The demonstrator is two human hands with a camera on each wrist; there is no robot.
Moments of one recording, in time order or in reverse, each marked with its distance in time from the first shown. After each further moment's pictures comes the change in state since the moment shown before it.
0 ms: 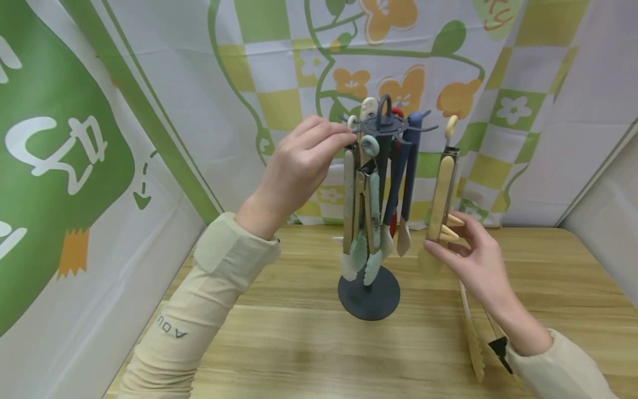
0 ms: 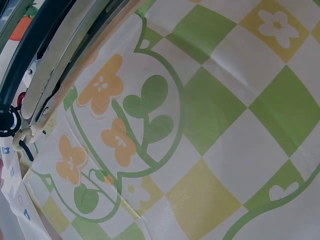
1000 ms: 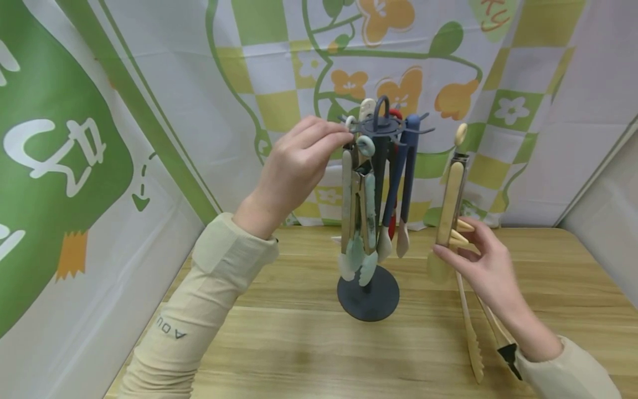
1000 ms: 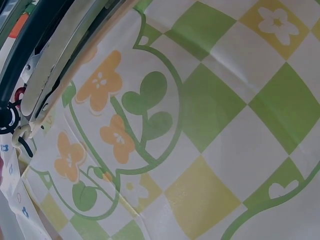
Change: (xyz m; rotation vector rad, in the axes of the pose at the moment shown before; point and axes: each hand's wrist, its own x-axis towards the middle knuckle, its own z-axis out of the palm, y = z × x) left_hand 0.000 -0.002 0.001 0.025 -0.001 -0.004; right_hand -0.005 0.011 -0.011 -0.020 0.034 0.006
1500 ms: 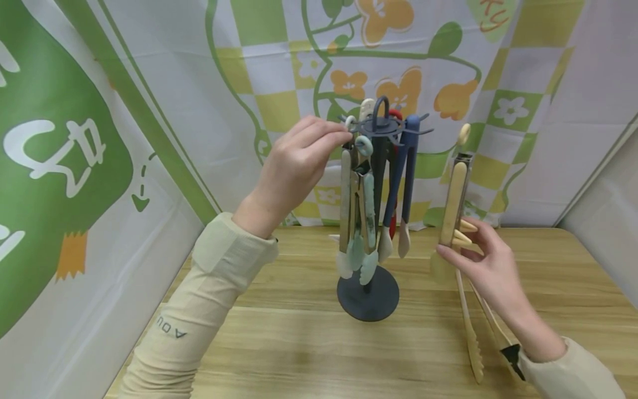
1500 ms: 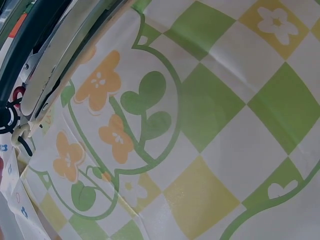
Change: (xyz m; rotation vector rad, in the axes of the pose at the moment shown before) left_hand 0.000 0.000 0.000 0.009 -0.004 -0.008; right_hand -0.001 0.002 -0.004 0.016 0.003 0.001
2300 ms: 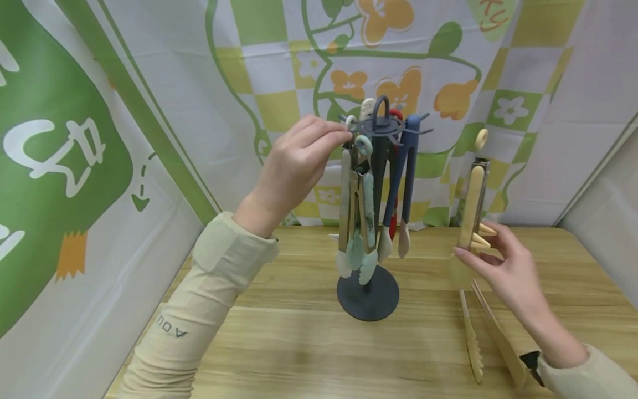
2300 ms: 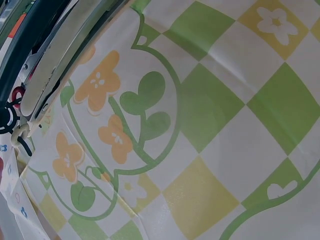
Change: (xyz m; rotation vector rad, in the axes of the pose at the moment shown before) left_hand -0.001 -0.001 0.001 -0.015 -0.001 -0.006; right_hand -0.005 0.016 -0.021 -0.085 0.020 0.024
